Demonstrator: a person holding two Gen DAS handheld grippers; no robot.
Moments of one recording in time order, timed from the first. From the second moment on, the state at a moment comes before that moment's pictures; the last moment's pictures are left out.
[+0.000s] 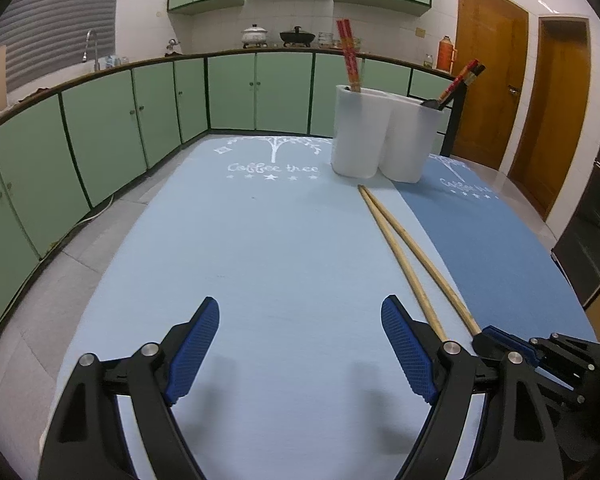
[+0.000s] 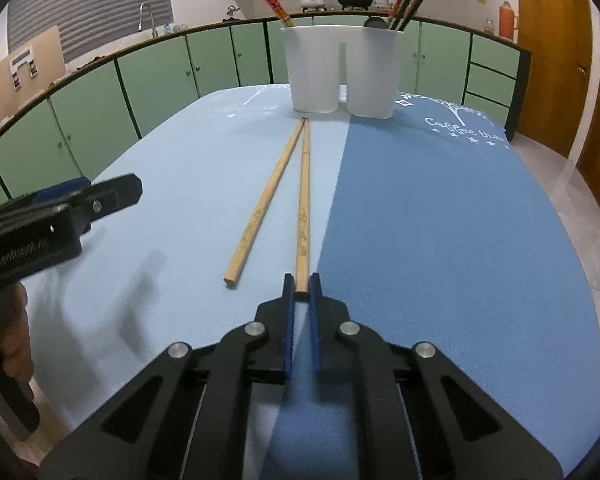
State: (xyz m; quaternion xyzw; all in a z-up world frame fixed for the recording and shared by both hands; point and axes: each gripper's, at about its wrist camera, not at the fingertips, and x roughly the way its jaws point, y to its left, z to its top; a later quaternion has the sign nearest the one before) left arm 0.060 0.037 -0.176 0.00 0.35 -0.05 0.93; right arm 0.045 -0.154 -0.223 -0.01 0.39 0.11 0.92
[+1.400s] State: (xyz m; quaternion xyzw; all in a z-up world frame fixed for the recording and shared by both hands) left arm 0.060 -0.041 -0.207 0.01 0.40 -0.13 0.91; right arm 0.045 -0.211 -0.217 0.05 0.38 0.06 0.92
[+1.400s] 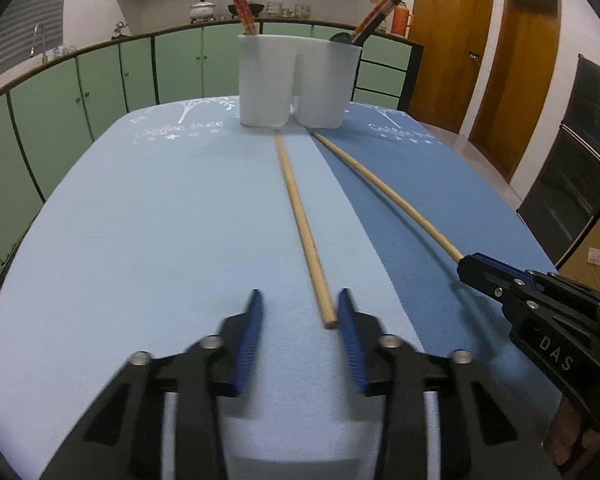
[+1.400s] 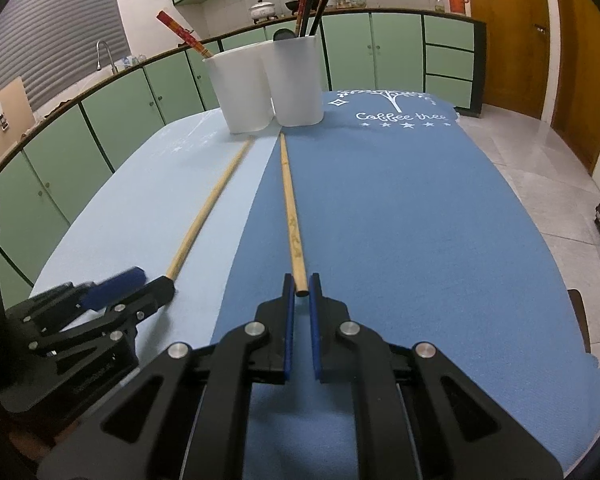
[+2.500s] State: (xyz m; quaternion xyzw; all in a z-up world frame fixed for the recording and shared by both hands) left arm 0.063 -0.012 -0.098 0.00 0.35 -0.16 0.92; right arm 0.045 -0.236 -0.114 0.05 0.28 0.08 0.96
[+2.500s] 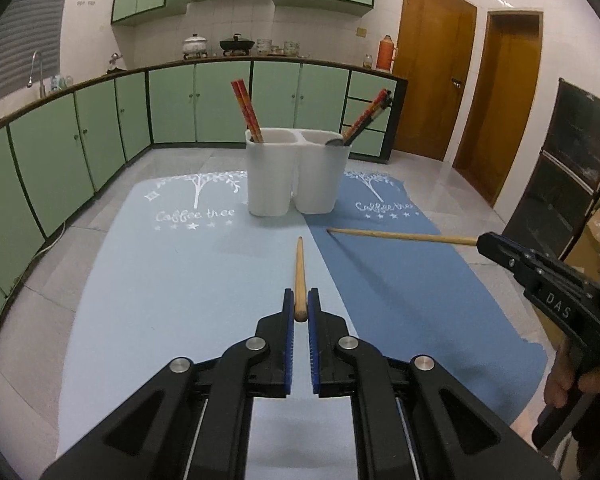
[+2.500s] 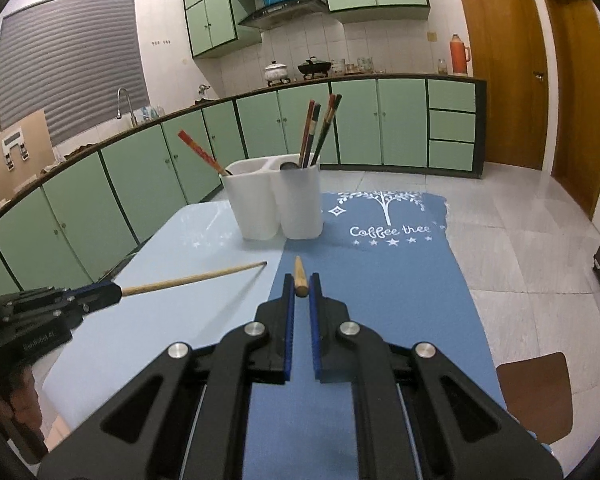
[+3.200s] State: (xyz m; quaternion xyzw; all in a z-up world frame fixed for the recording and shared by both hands) left arm 0.098 -0.017 -0.027 0.02 0.27 -0.16 0.95; right arm 0.107 -0.229 -0.020 0.05 0.28 0.15 0.95
